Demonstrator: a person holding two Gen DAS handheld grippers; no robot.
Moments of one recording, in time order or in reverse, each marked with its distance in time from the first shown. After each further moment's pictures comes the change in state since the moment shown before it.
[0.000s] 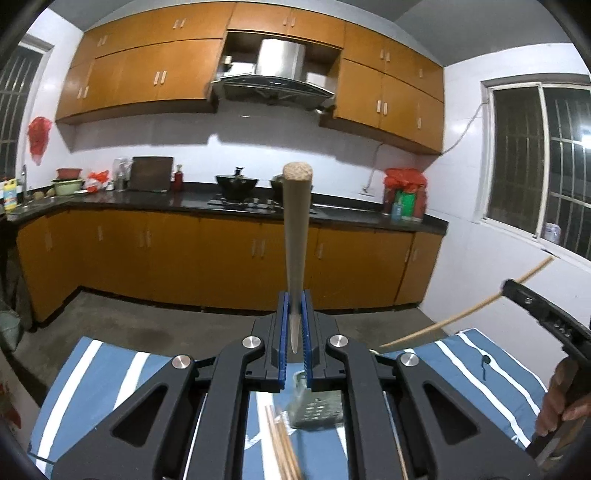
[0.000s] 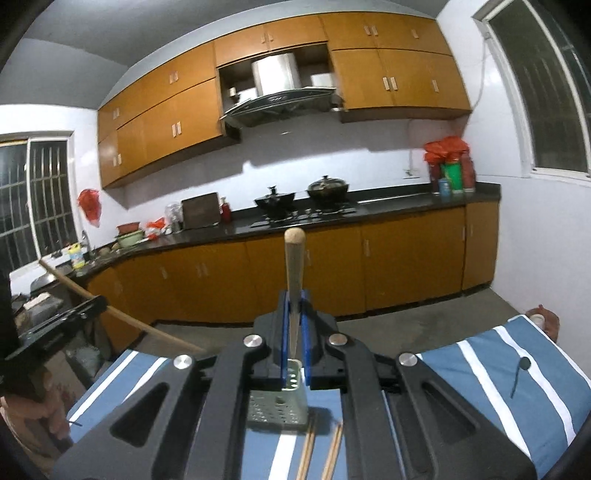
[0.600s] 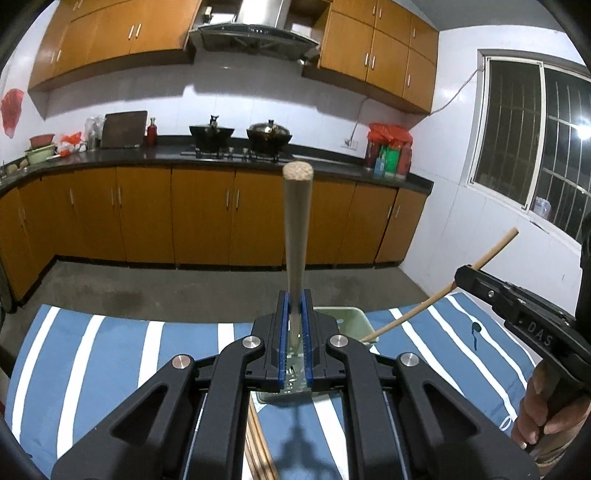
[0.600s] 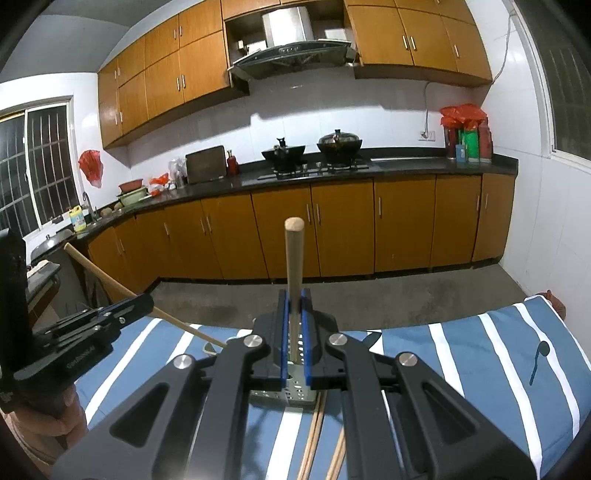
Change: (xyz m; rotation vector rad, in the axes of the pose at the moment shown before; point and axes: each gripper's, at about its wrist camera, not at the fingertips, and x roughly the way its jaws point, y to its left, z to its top) left arm 0.061 -0.015 -0.032 -0.016 0.186 -0.085; right arm 0.064 0.019 -0.032 -0.030 0.180 0.017
